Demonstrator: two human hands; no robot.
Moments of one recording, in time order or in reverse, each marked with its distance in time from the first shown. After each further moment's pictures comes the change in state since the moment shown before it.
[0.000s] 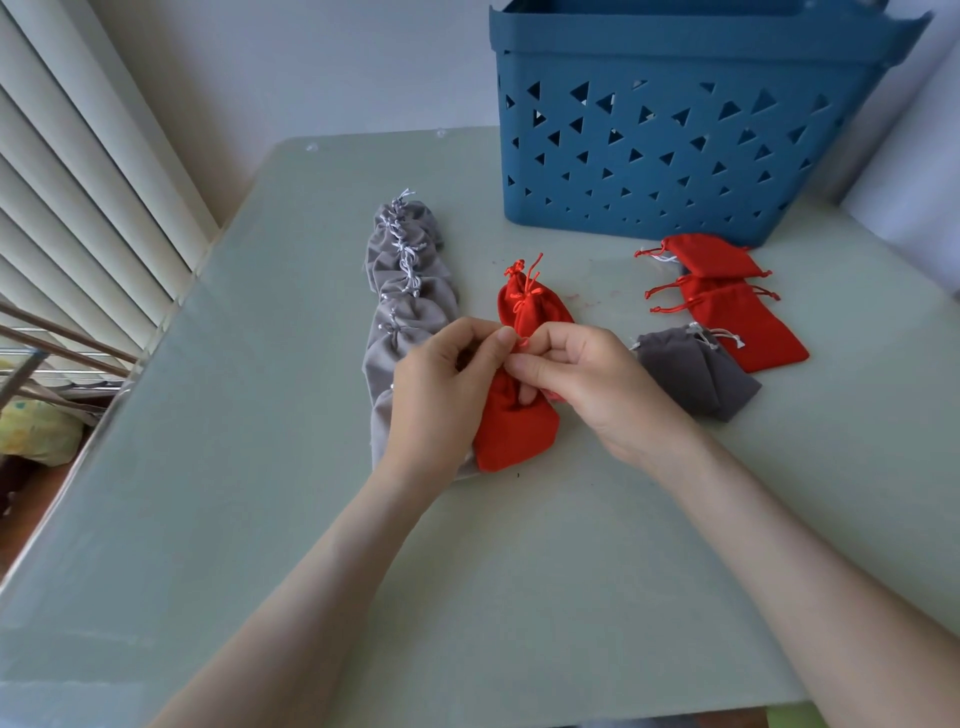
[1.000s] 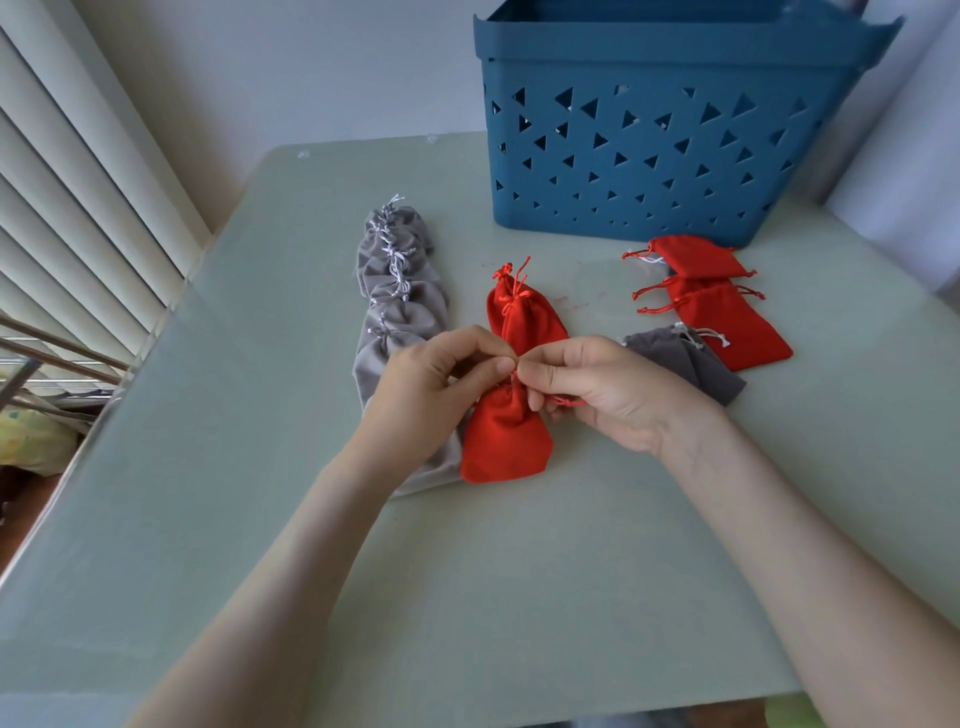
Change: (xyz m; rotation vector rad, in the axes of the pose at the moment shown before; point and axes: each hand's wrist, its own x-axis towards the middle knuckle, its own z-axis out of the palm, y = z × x) left_hand 0.010 -0.008 -0.017 0.127 -0.330 0.235; right_hand 0.000 0.000 -0.022 0.092 -0.192 0.186
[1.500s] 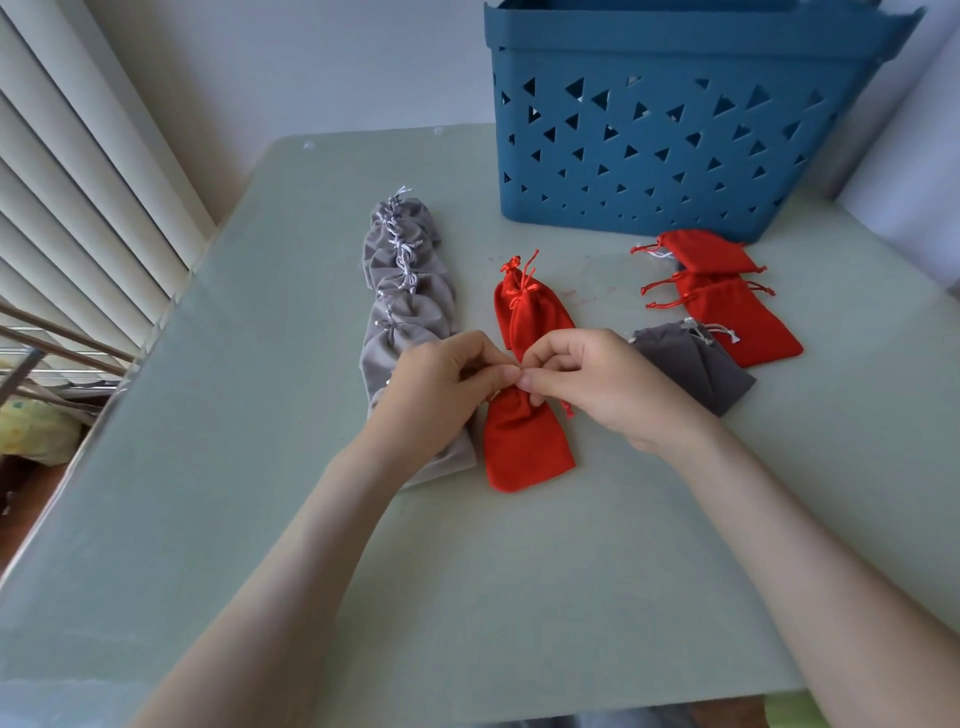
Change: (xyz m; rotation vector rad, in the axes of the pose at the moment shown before) left_hand 0.001 -0.003 0.003 0.063 -0.023 -0.188; right_hand -0.001 0.001 0.008 -0.395 0.172 -0.107
